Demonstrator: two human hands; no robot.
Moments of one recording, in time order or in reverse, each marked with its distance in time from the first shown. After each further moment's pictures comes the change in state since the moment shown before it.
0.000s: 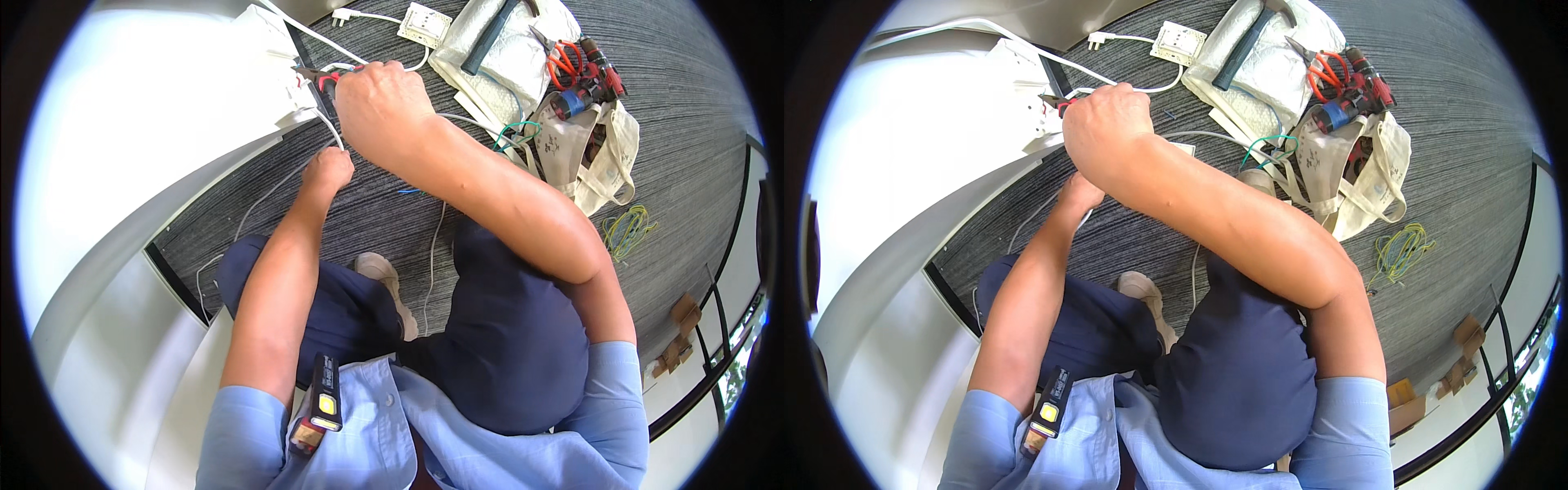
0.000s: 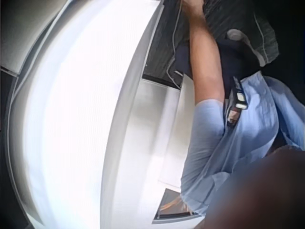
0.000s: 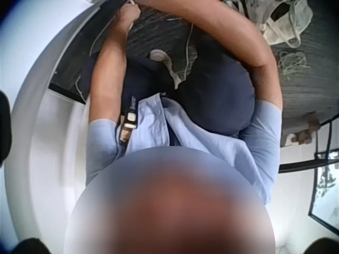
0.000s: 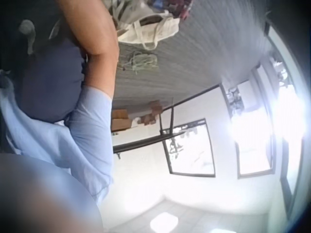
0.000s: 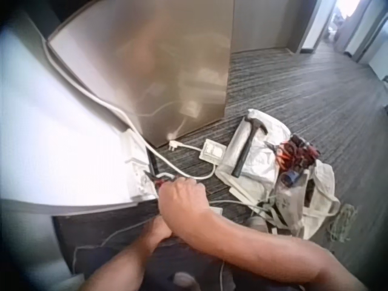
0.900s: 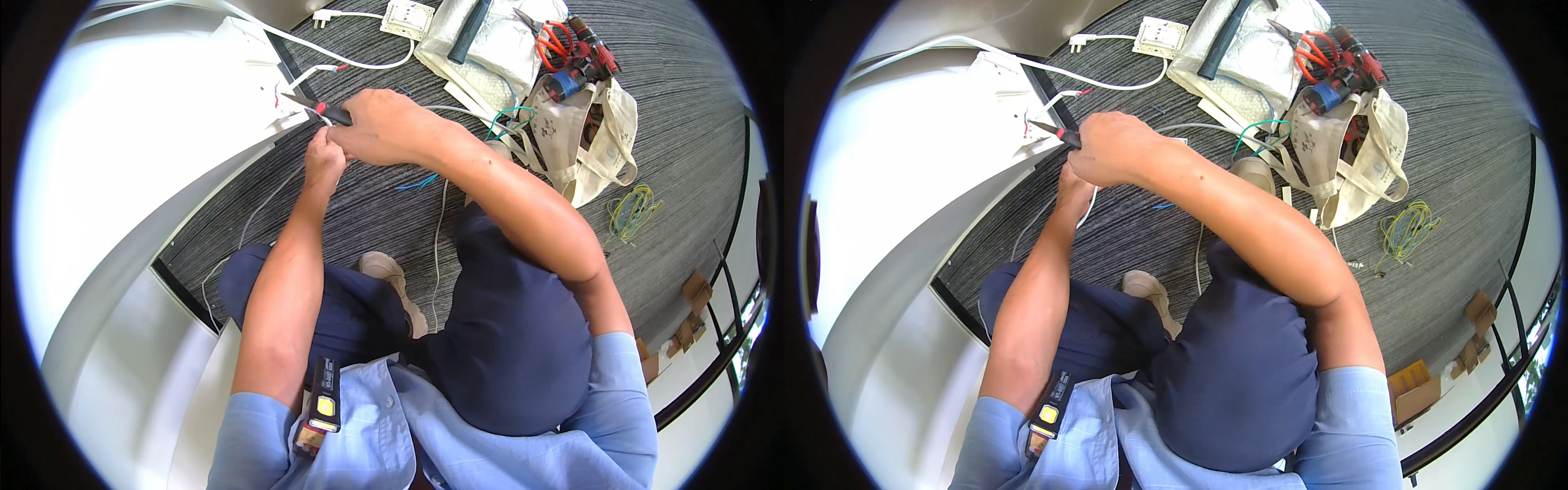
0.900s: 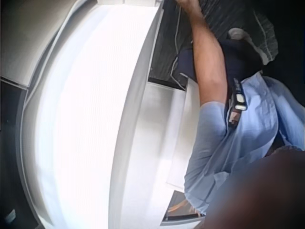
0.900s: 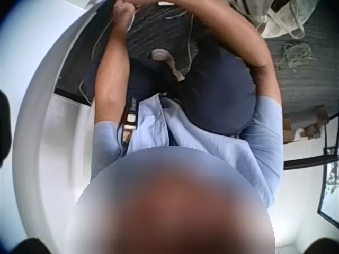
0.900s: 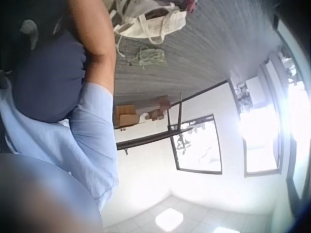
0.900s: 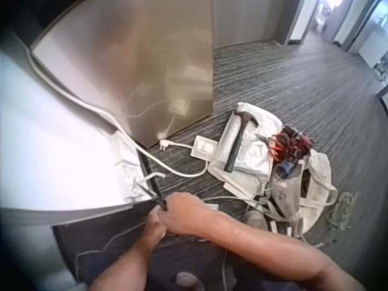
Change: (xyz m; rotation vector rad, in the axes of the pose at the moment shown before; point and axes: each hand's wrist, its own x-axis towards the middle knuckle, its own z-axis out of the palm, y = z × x) left_hand -0.010 0.016 0.003 -1.133 0.184 0.162; right_hand -0.007 0.033 0.025 0.602 -0.303 0.047
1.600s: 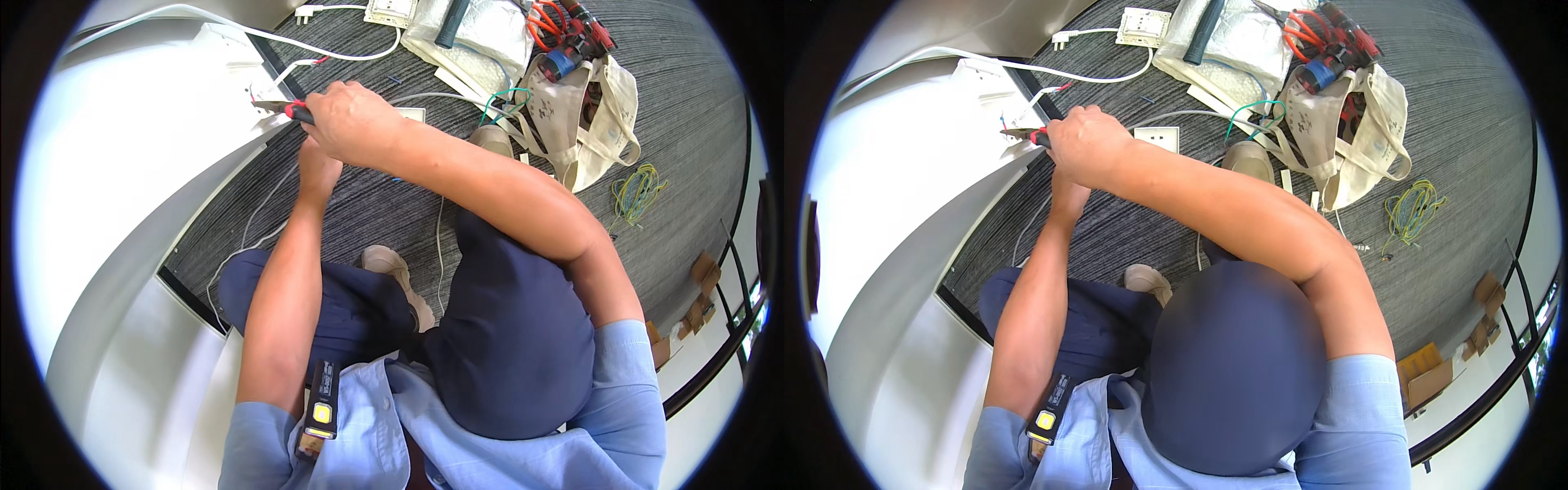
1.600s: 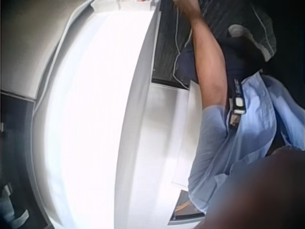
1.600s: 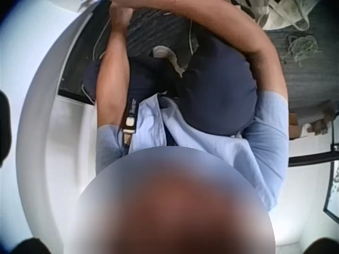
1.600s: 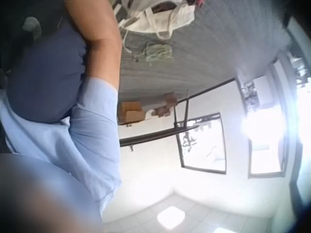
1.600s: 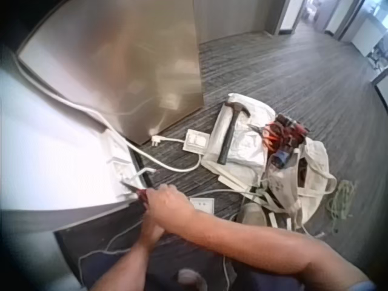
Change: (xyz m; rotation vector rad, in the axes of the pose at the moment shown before) left_hand -0.014 0.003 -0.006 0.413 -0.028 0.343; right_hand 0.030 0.020 0.052 -0.360 0.386 -0.283
